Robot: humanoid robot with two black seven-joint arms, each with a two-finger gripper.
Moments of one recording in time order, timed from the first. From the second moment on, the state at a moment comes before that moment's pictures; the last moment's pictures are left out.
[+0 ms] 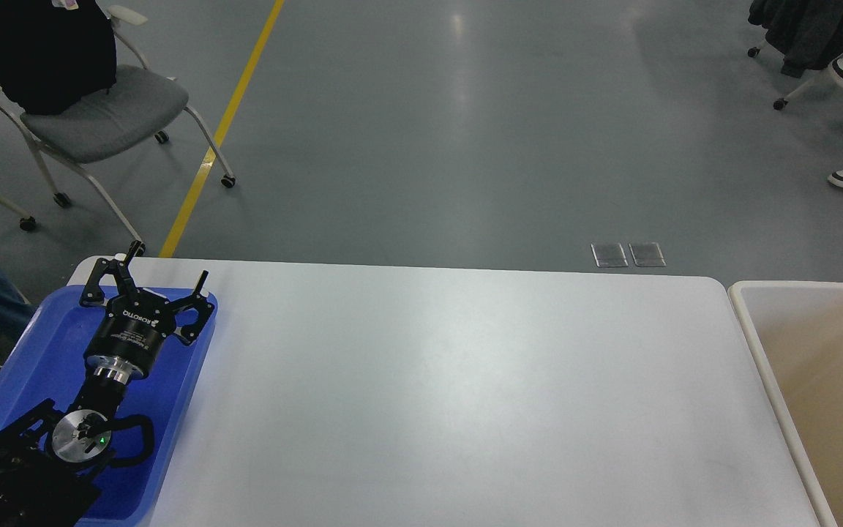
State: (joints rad) left arm -0.47 0.33 -0.95 -0.46 -0.12 -0.78 -0.37; right arm 0.70 -0.48 0.30 0.13 0.02 -0.14 -0.13
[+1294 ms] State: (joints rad) left arm -0.47 0.33 -0.95 -0.46 -0.12 -0.78 -0.37; right arm 1.16 -0.66 0.00 0.80 -0.17 -0.16 -0.13
